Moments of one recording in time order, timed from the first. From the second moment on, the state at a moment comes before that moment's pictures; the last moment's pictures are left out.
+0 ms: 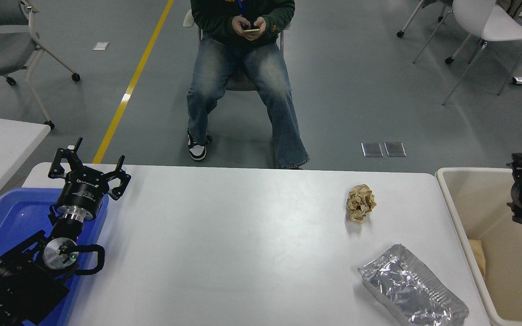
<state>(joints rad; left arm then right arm) -0.55 0.33 -0.83 -0.44 -0.19 -0.66 -0.48 0.90 -0.62 0.23 0.61 -0.09 -0.13 -0.11</state>
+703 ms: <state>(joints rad) -0.55 0.33 -0.83 -0.44 -0.19 -0.66 -0.48 0.84 -0.62 0.34 1.12 -0.04 -0.13 0.22</state>
